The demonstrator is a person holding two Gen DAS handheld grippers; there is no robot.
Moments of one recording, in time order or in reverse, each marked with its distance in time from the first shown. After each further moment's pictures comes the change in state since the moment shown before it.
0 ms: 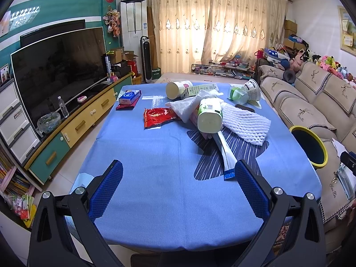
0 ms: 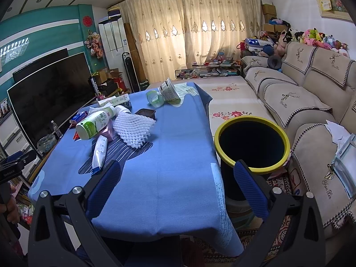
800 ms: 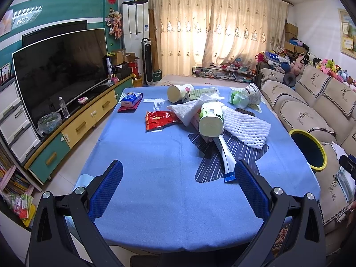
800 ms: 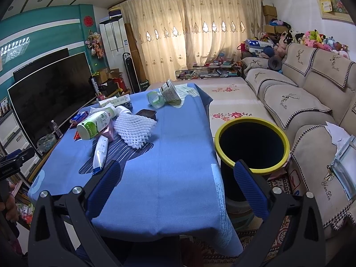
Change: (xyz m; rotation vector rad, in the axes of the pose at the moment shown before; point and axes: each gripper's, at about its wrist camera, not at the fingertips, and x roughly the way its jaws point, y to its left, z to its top) left arm -0.005 0.003 0.003 -0.010 -0.014 0.001; right arm -0.003 0.001 0.001 -0.007 -0.004 0.001
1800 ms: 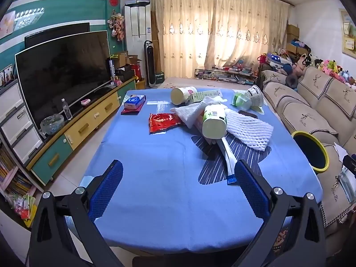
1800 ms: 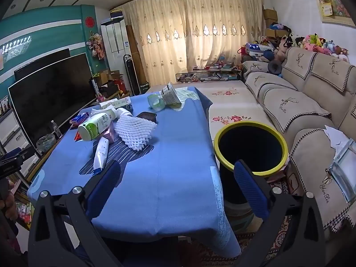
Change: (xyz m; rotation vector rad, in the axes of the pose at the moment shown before) left arm -0.011 0.006 0.002 0.000 -0.020 0.023; right arm -0.006 0.002 0.002 -0.014 -0.014 -0.006
